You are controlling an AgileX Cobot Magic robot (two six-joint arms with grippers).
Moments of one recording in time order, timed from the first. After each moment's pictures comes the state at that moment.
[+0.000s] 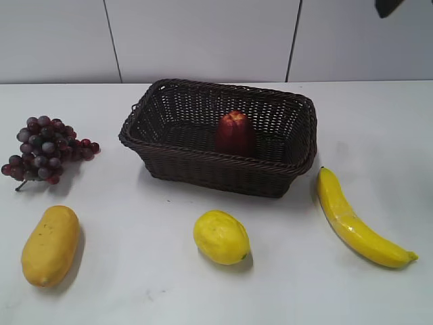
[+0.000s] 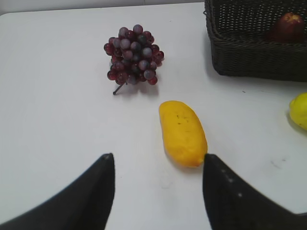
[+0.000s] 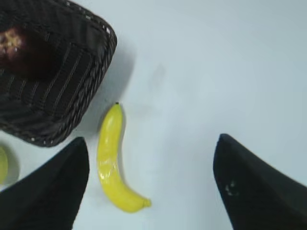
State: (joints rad) left arm -0.05 0.00 -0.48 -0.25 1.09 0.17; right arm 0.22 1.64 -1.70 -0.05 1.21 -0.02
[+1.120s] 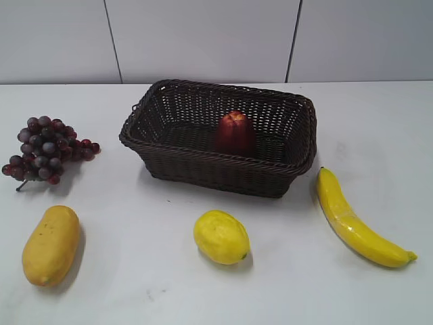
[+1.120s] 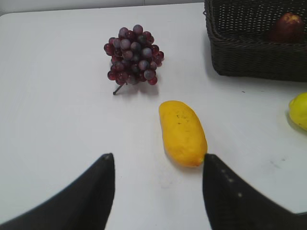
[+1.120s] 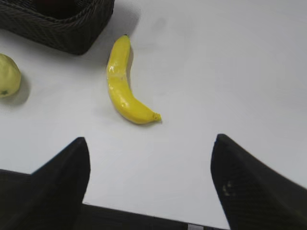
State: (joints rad) left arm -0.05 0.00 -0.48 -0.25 1.09 0.17; right arm 0.22 0.15 -0.51 -0.03 1.05 0.03
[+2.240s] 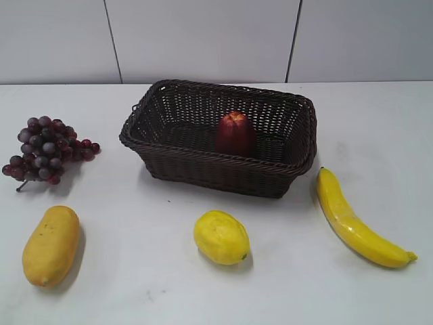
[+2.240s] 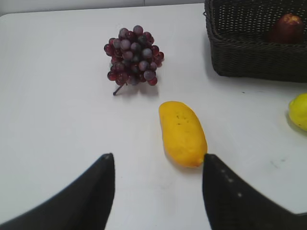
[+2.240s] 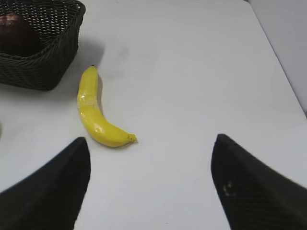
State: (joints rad) left arm -0.05 0.00 -0.48 -0.25 1.09 0.17; right arm 0.05 0.00 -0.50 -0.03 1.04 0.03
